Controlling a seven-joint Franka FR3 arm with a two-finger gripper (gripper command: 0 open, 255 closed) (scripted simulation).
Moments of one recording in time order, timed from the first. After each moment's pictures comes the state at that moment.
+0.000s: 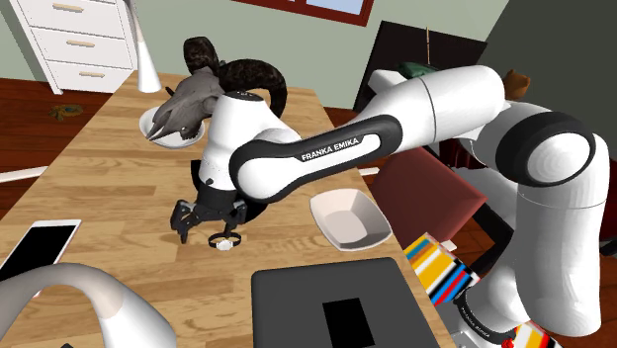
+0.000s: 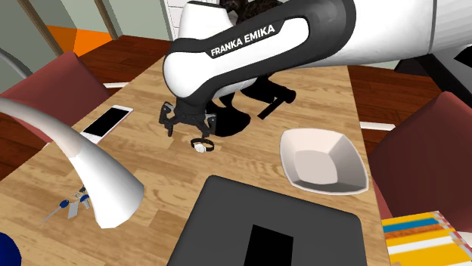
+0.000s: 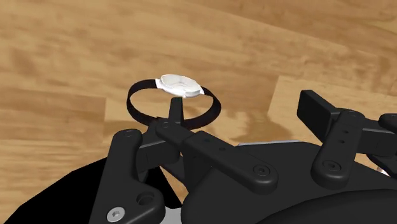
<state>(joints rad) 0.38 0.55 0.44 -1.60 0.03 2.27 0.89</state>
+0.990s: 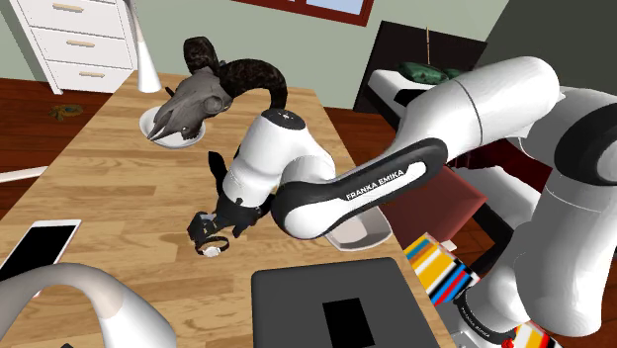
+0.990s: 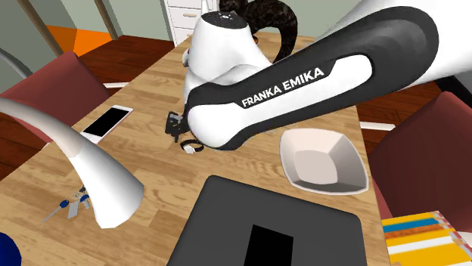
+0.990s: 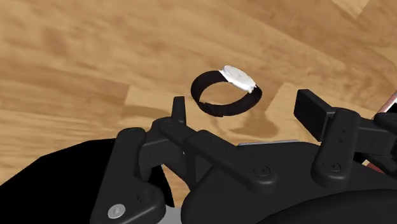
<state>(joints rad) 0.38 0.36 0.43 -1.93 -0.08 2.58 0.82</state>
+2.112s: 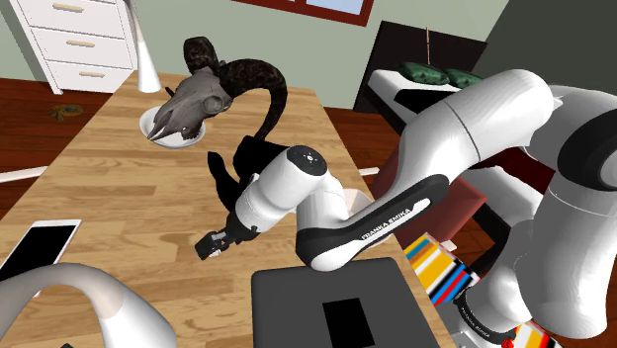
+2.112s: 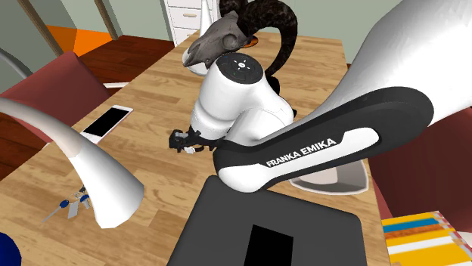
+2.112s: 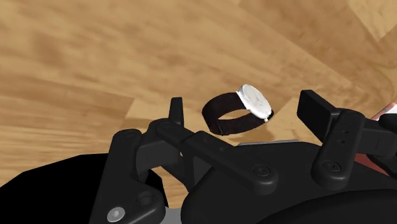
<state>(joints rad) 0.46 0.34 0.34 -2.09 -0.29 2.89 0.90</state>
